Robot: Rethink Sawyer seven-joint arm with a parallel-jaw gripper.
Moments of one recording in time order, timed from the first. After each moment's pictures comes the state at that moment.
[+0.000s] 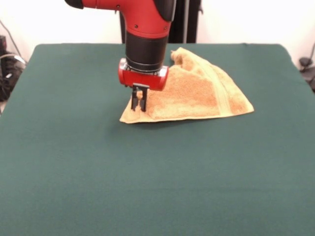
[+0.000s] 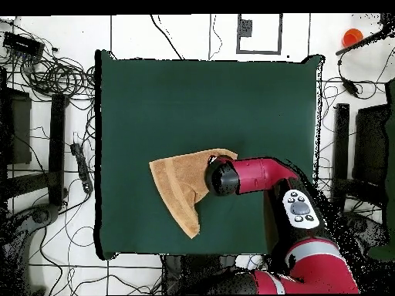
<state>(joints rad) -0.36 -0.47 0.12 1.60 -0.54 0.38 2.10</state>
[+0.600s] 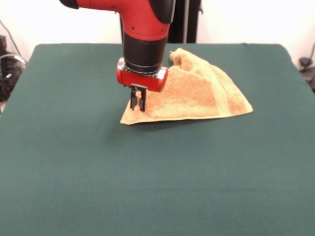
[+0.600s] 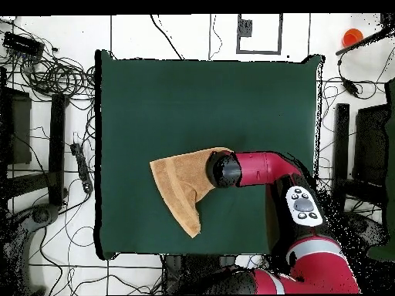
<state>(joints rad) -0.36 -0.47 0.12 1.56 -0.47 0.47 2.10</state>
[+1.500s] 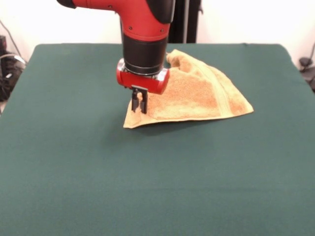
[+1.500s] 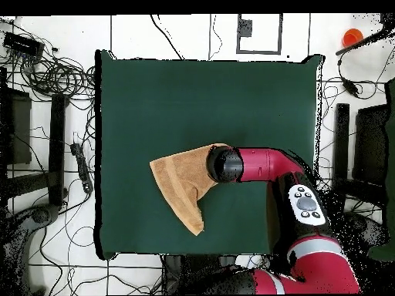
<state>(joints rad) -0.36 -0.47 0.12 1.54 -0.41 0.48 2.10</state>
